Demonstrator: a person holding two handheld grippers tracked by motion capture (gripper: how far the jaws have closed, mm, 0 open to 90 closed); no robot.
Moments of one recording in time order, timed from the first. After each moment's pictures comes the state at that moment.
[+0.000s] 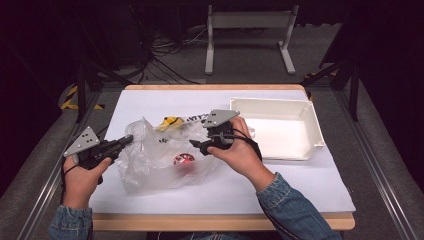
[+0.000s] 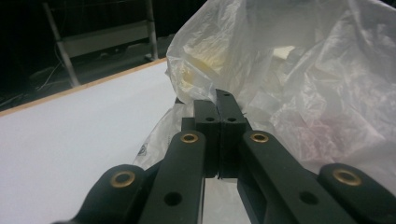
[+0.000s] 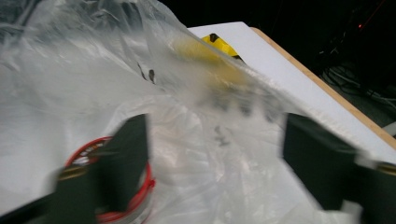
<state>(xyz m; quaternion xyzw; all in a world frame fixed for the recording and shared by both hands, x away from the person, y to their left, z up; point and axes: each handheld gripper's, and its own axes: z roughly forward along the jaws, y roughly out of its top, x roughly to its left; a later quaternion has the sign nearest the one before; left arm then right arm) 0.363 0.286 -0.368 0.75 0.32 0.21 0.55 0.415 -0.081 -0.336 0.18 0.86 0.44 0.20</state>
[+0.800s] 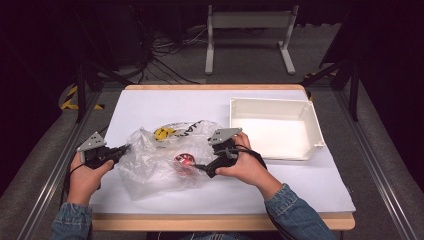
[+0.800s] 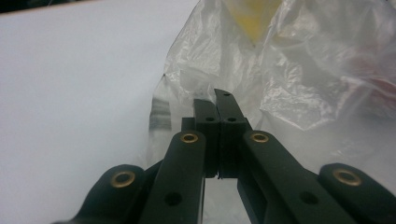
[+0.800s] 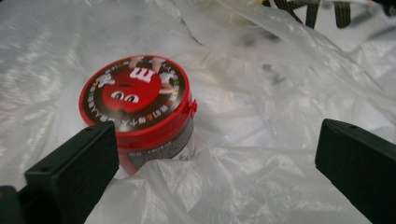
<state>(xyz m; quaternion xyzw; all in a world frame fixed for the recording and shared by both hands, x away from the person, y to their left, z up) 0.387 0.303 -0.419 0.78 0.39 0.16 0.47 0.408 -0.096 -0.403 0.19 0.87 0.45 0.09</state>
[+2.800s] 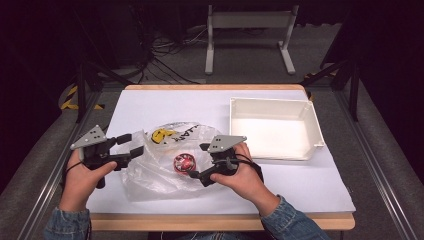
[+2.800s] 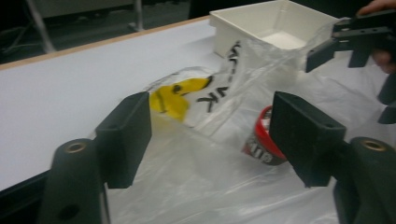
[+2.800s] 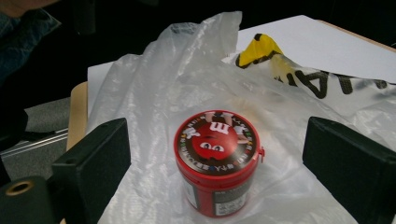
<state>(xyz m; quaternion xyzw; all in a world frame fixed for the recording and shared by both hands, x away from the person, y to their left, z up) 0.359 0.258 -0.359 0.78 0.32 0.14 0.52 0.365 -0.085 -0.375 0.19 0.83 0.51 0.09</state>
